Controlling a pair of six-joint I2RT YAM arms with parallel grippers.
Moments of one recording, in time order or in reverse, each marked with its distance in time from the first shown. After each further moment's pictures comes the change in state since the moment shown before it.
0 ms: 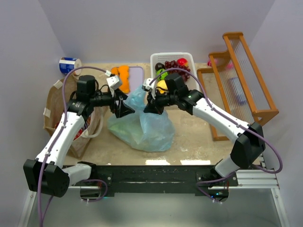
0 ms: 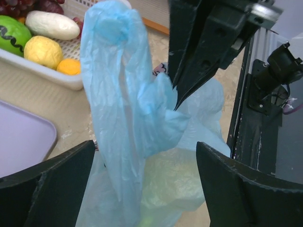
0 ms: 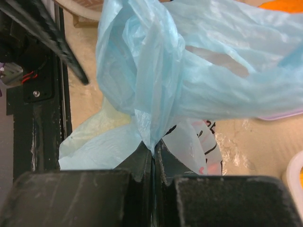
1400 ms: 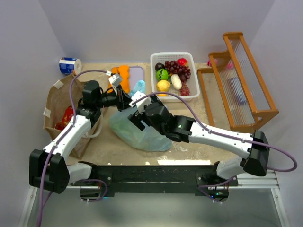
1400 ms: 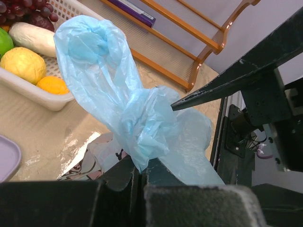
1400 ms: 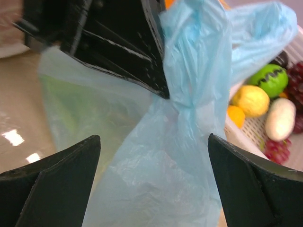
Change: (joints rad) left arm -0.048 0.050 -0.201 0.568 -0.001 -0.467; right arm 0.436 -0.128 -0.104 0.152 1.056 0.167
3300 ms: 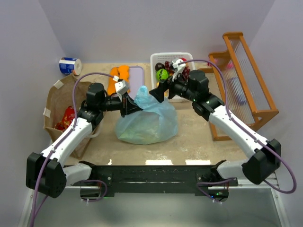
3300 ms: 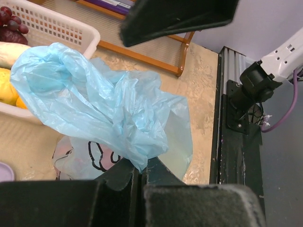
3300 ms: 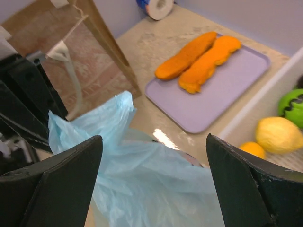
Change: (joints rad) left arm -0.087 -0.045 -0.001 -0.077 0.021 0.184; right arm -0.533 -0.100 -0.035 0.165 -0.714 0.232
